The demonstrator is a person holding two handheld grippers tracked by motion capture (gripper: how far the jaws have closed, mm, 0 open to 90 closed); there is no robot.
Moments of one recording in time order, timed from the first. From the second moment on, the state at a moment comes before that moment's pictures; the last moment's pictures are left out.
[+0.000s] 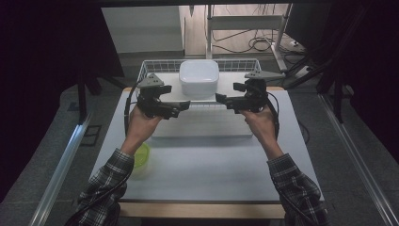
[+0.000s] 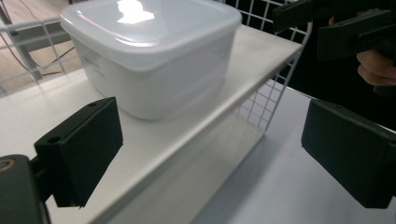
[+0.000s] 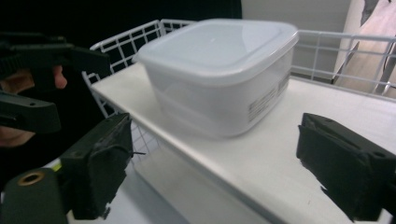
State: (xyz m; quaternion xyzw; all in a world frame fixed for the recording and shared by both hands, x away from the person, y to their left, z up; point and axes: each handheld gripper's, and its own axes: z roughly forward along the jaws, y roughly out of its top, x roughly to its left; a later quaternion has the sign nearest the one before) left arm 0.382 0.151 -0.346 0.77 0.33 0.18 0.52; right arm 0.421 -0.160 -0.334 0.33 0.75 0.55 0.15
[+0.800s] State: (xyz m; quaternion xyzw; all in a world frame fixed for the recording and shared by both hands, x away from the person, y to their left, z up) left arm 0.325 0.158 -0.400 0.77 0.31 0.18 0.52; right arm 0.368 -0.172 -0.380 0.29 0.79 0.52 0.14
